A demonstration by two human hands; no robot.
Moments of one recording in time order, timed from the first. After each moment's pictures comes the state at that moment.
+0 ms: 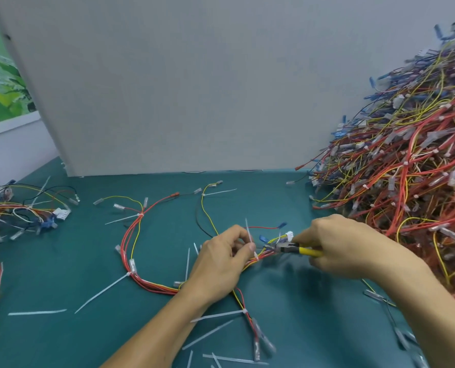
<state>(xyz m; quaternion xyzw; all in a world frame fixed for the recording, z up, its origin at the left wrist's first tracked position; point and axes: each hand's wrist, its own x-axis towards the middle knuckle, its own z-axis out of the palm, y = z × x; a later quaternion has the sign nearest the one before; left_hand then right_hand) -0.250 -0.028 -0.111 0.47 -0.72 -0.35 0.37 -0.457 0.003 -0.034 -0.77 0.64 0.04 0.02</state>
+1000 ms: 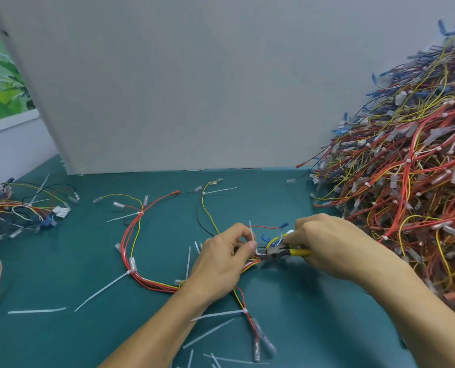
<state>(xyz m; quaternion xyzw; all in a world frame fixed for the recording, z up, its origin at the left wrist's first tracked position) -0.250 -0.027 -0.110 0.45 -0.73 -0.35 0.36 -0.453 -0.009 -0.055 -0.82 0.57 0.03 -0.06</state>
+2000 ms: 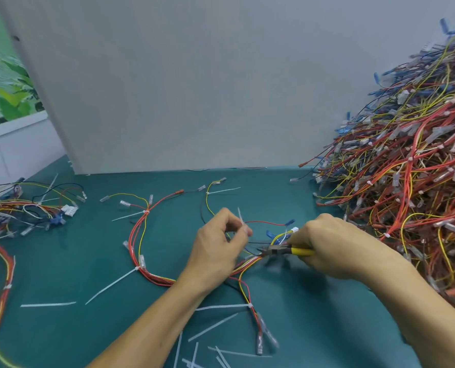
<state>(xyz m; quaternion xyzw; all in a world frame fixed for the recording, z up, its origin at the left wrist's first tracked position) -0.244 -0.026 -0.094 0.47 -0.69 -0.31 0.46 -0.446 0.001 -0.047 -0.79 0.61 0.04 -0.01</state>
